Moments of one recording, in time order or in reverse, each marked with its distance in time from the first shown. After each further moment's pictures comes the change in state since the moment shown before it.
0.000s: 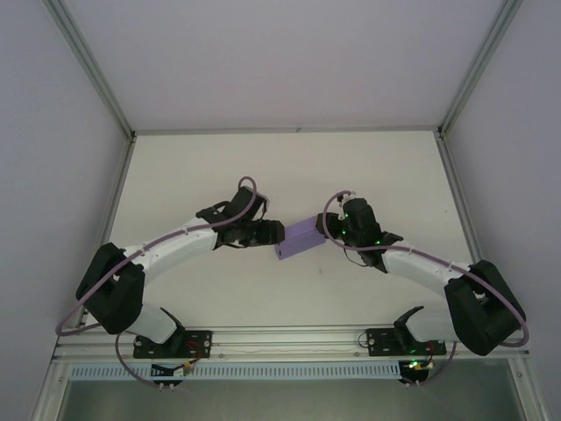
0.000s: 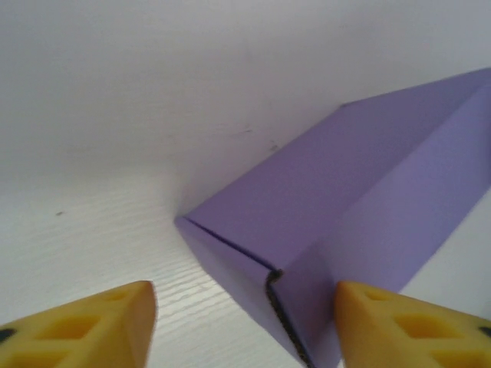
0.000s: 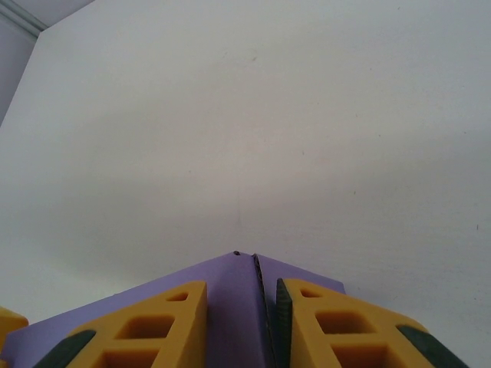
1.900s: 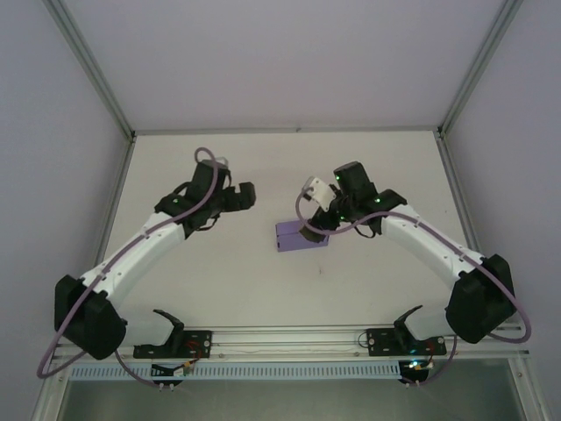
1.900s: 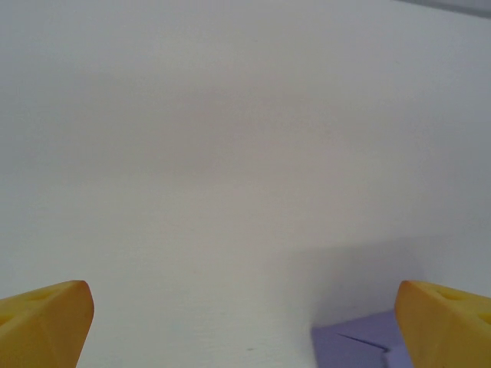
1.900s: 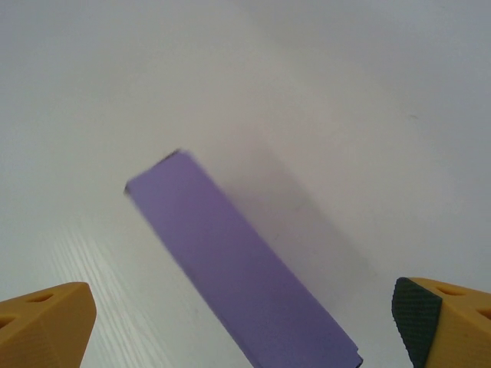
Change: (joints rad) left arm 0.187 -0.197 0.128 -0.124 -0.367 0.198; right arm -0.012 0.081 0.513 -0.710 -0.303 -1.063
